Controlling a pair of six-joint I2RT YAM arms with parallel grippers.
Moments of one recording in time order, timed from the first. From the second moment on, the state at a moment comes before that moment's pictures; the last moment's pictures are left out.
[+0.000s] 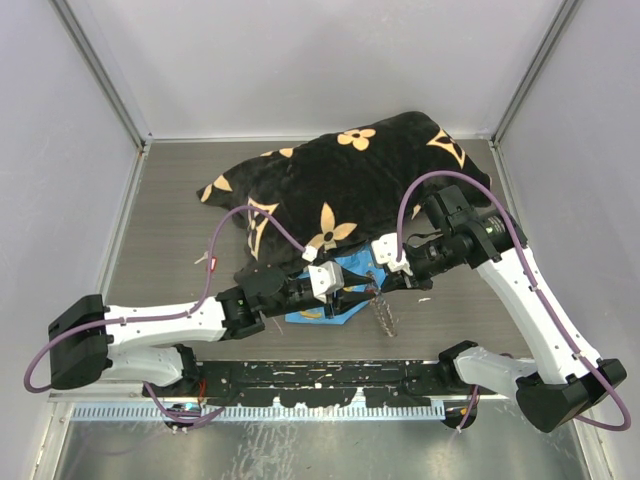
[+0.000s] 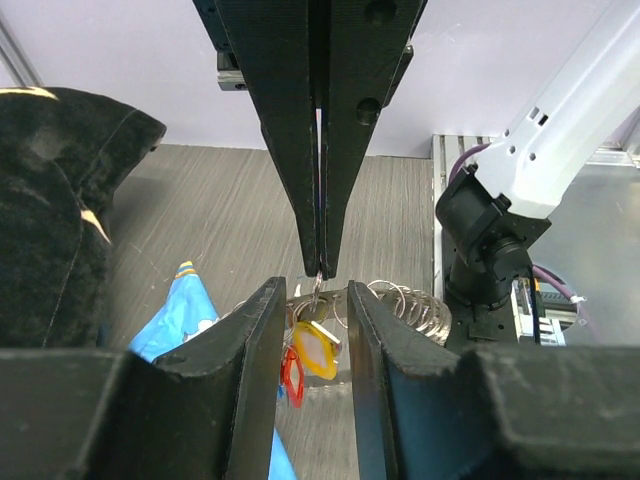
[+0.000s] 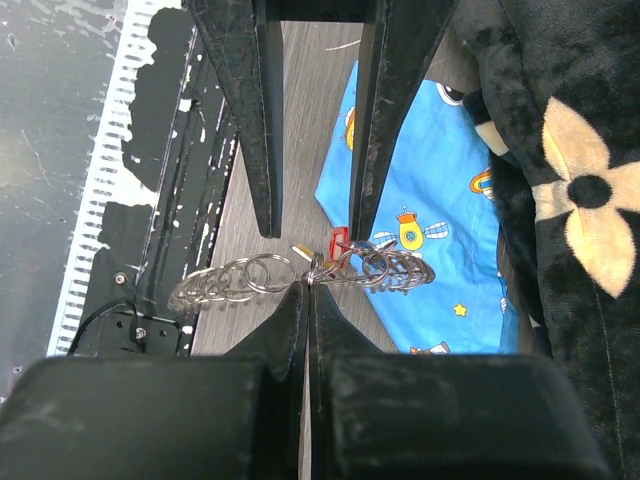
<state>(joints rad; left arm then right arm) -1.20 1.23 0.70 0.63 0.18 0.06 0.42 1.11 1.31 -1.42 -0.85 -1.25</state>
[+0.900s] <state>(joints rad) -1.20 1.27 0.70 0.64 0.19 0.04 0.42 1.11 1.31 -1.42 -0.88 -1.25</state>
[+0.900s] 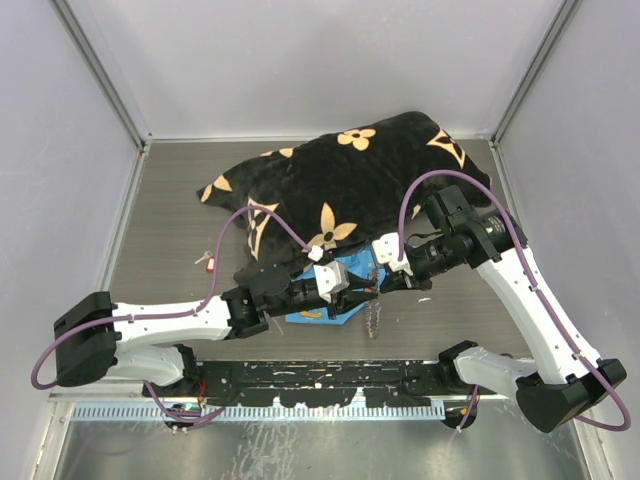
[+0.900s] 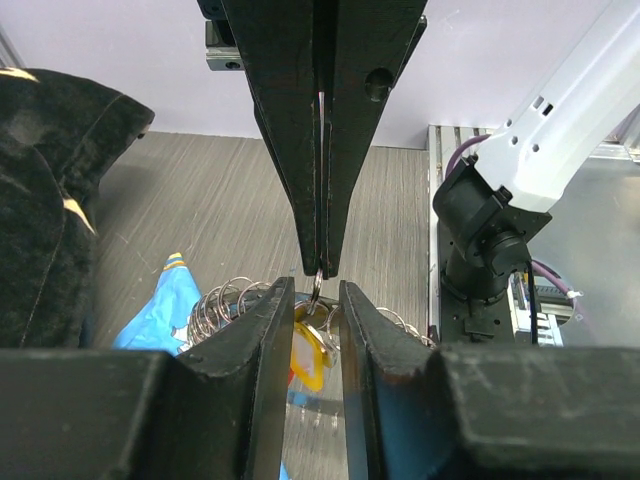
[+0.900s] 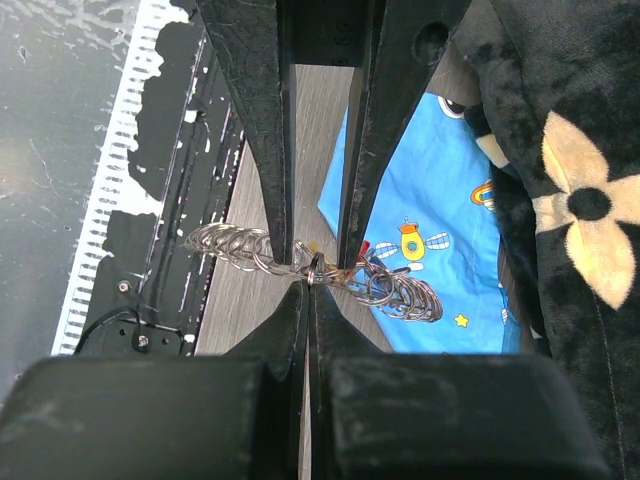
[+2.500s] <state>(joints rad) -1.20 1.30 0.73 0.62 0.20 0.04 0.42 1.10 1.31 -1.42 -0.89 -1.25</state>
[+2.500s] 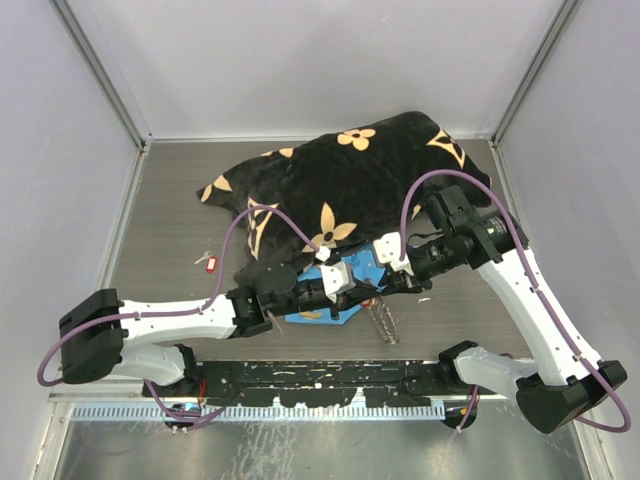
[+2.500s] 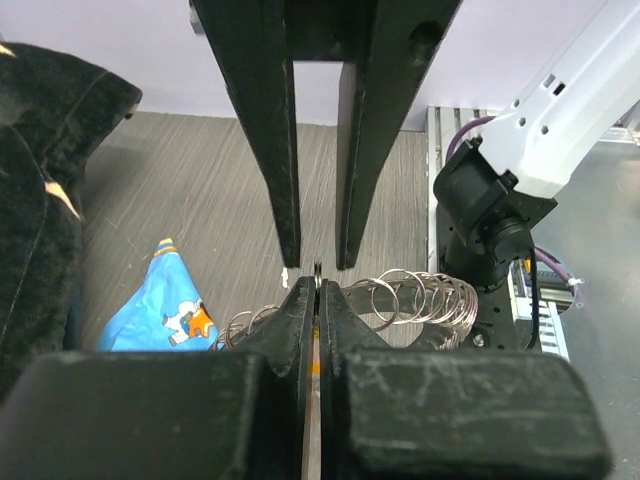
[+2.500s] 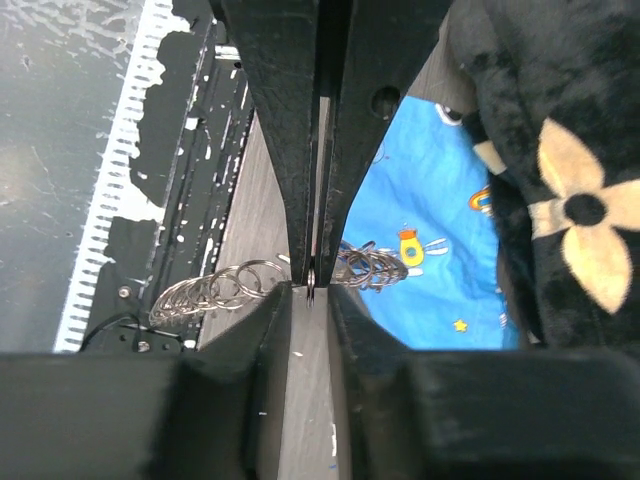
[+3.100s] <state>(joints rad) -1.20 1.21 0.54 1.13 0.09 -0.09 0.24 1.09 1.34 -1.30 -1.31 -1.03</state>
